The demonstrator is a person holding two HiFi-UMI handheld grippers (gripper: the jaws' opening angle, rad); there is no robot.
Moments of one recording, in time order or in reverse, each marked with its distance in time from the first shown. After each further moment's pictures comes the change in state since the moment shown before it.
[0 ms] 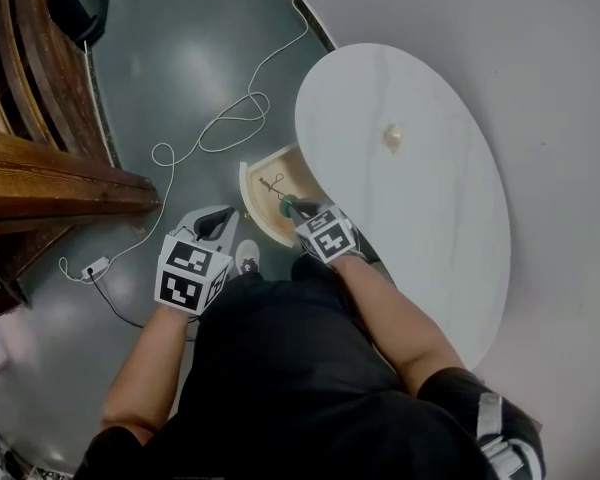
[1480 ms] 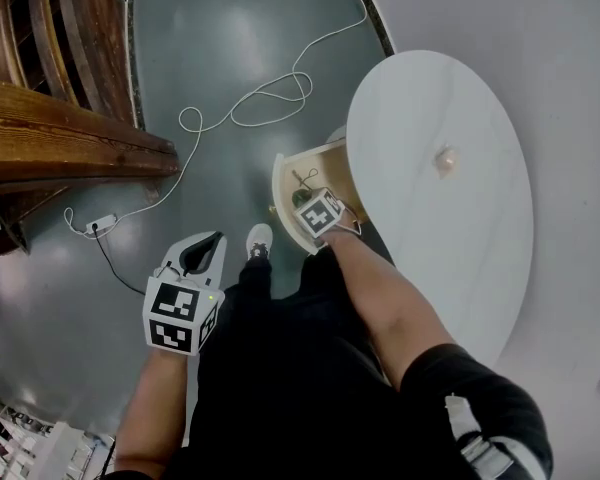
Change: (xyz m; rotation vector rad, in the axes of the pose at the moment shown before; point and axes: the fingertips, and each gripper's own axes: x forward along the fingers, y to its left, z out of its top) left arm -0.042 0.033 -0.061 -0.223 0.050 0.192; right arm 0.151 -0.012 -0.058 -0.203 0.334 0.097
